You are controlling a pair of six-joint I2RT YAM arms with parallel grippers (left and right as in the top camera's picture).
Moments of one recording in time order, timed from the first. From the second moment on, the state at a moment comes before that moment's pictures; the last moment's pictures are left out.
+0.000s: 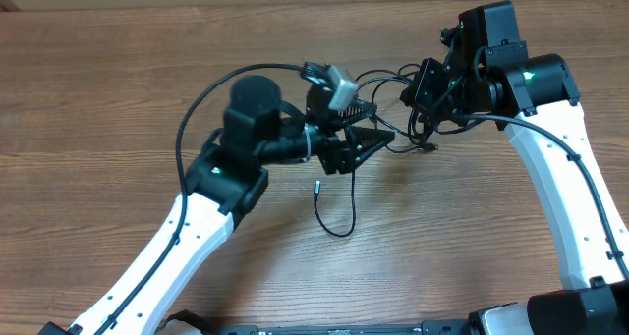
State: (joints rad) left arm -0.52 1.34 1.07 0.05 0.78 -0.25; right arm 0.21 1.61 1.66 -1.12 -0.34 0.59
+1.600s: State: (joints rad) left arm -0.61 1.38 1.07 -0.04 0.49 -0.12; right arm 0.33 1.61 1.66 -1.07 -0.43 0.59
